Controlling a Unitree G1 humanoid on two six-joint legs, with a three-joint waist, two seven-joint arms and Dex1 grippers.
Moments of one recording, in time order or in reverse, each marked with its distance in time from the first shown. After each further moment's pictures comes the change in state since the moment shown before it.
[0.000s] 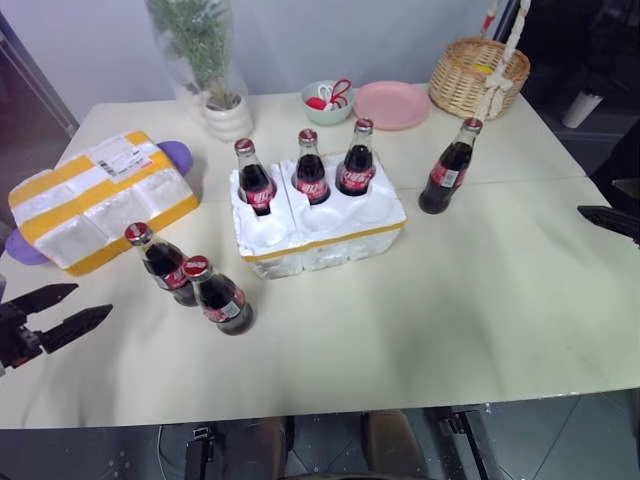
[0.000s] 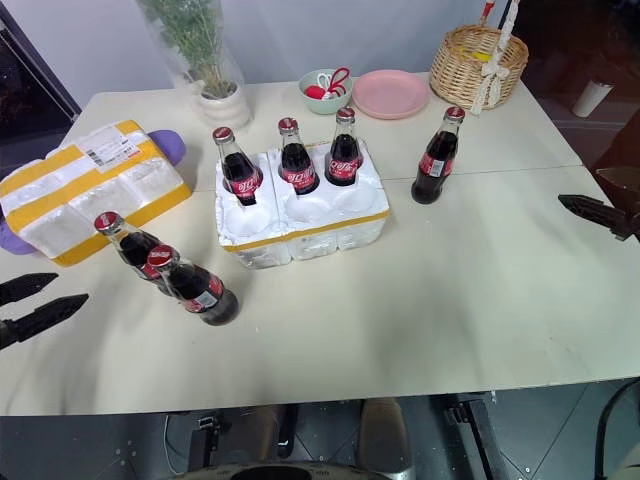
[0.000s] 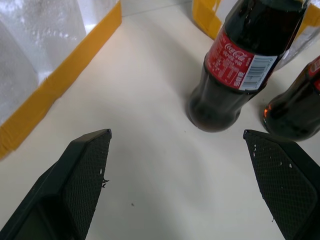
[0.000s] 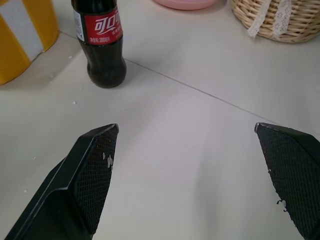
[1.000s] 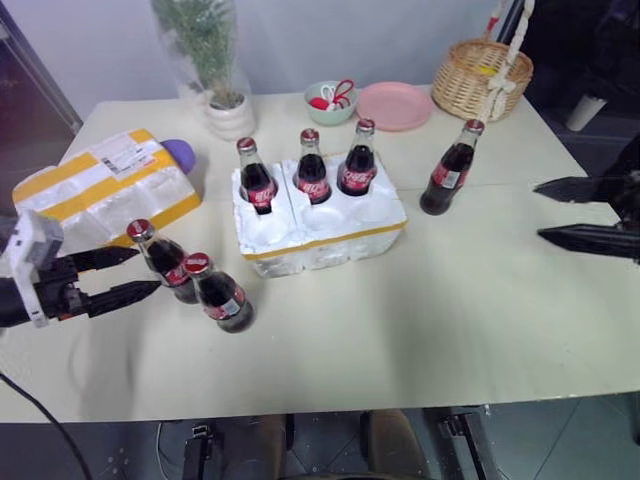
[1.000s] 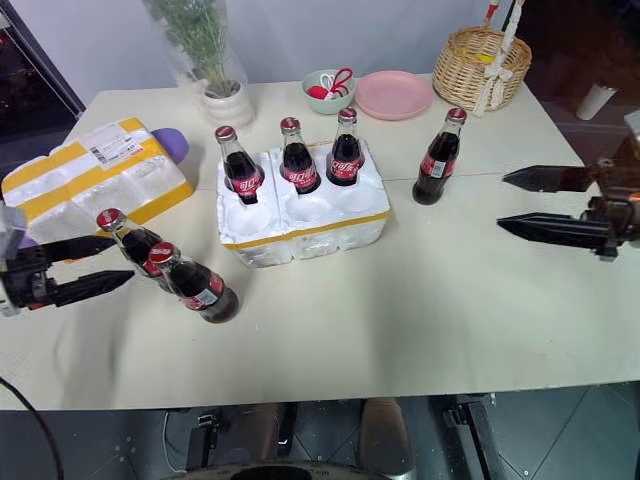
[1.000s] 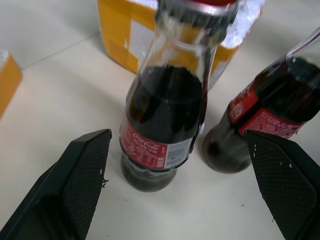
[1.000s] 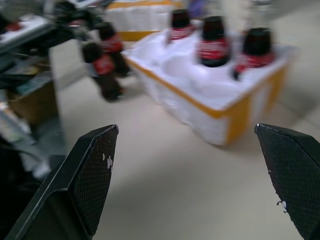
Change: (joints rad) left arm -0.308 0.116 -0.292 0.047 -0.004 0.017 -0.136; right arm 0.341 -0.017 -0.201 -1.077 0.534 0.802 0.161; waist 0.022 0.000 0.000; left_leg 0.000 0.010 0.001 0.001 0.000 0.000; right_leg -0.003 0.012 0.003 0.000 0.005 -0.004
